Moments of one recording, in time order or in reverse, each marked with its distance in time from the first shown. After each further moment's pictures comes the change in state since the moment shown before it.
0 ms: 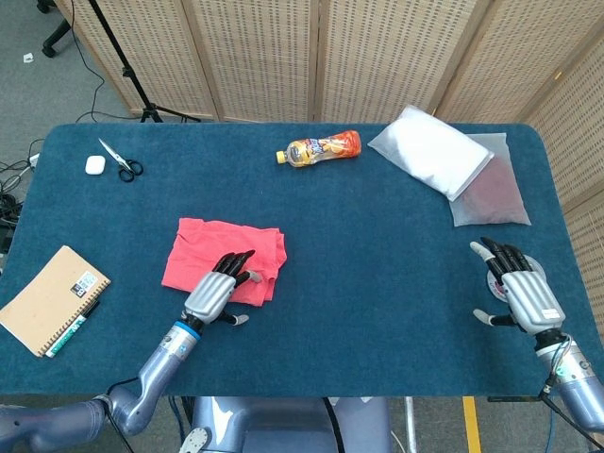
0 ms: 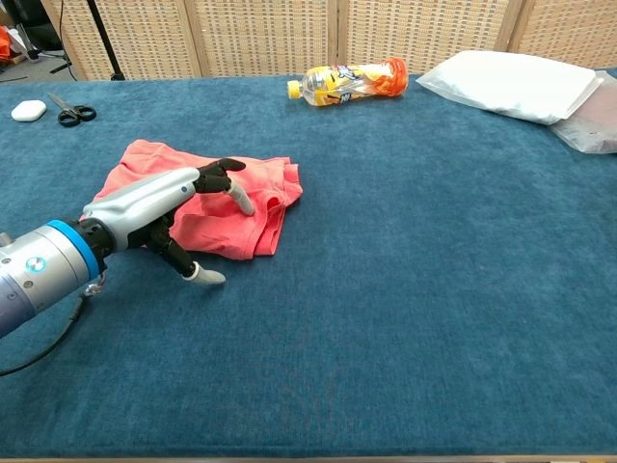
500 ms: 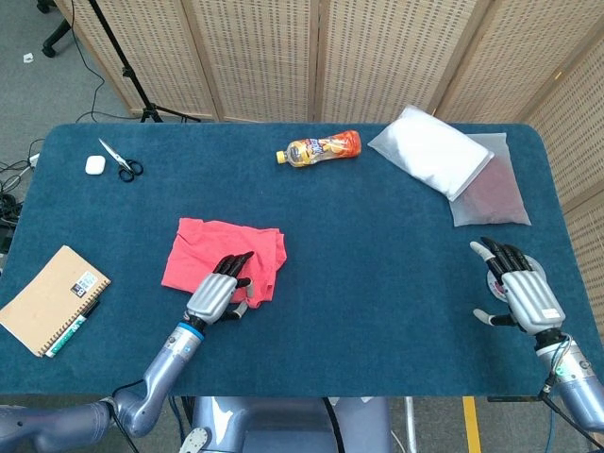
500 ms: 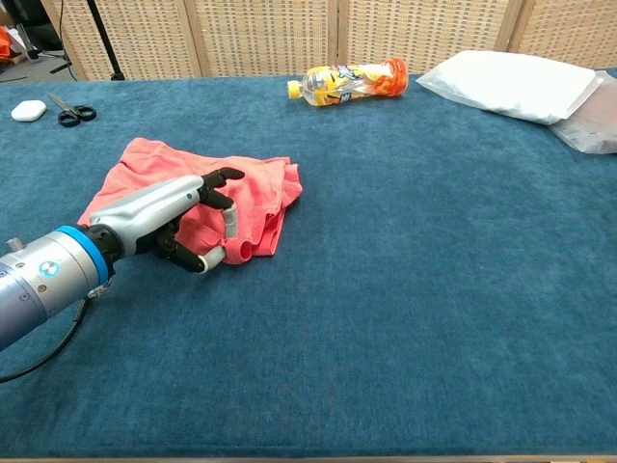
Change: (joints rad) left arm 0.000 -0.030 -0.015 -0.012 -0.090 -0.032 0.084; right arm 0.001 -0.003 0.000 0.003 -0.001 -0.001 0.000
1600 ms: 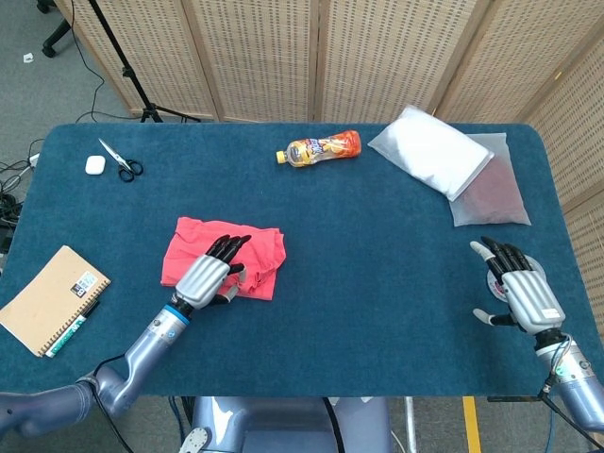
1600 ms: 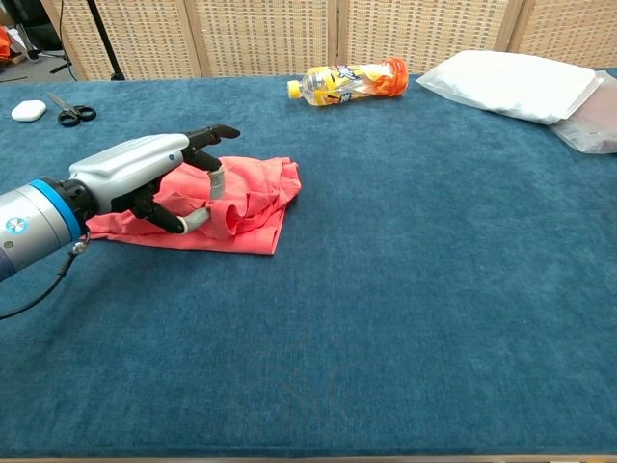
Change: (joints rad) left arm -0.059 0.084 0.030 0.096 0.173 0.057 -0.147; right arm -0.002 0.000 0.002 -0.001 0.000 0.006 -0.001
